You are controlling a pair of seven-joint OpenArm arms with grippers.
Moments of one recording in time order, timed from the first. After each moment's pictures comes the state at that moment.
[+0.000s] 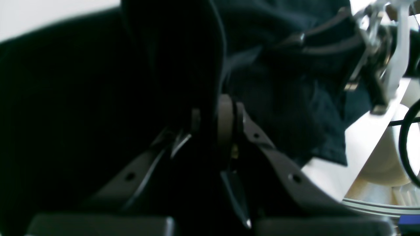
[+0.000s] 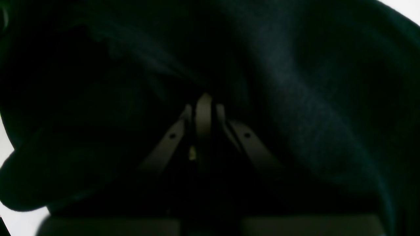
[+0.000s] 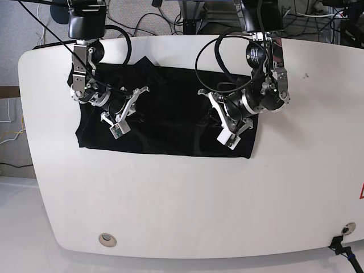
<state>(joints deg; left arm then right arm) 0.0 6.7 -7.5 93.1 -24.7 -41.6 59.3 0.1 10.7 4.8 71.5 18.8 40.5 -32.2</state>
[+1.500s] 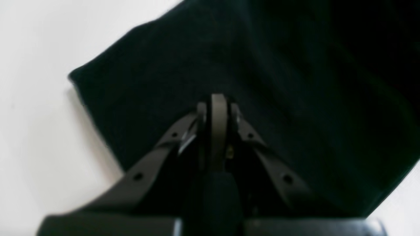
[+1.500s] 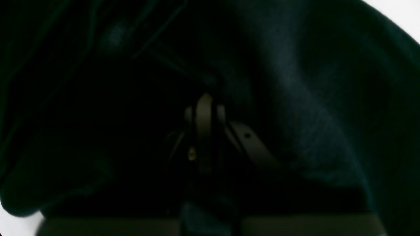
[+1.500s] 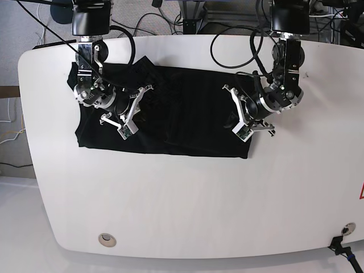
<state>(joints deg) 2.2 -9.2 0.0 88.9 -3.9 -41.8 31.5 -0.9 9.0 4.3 81.9 13.1 39.0 -41.3</state>
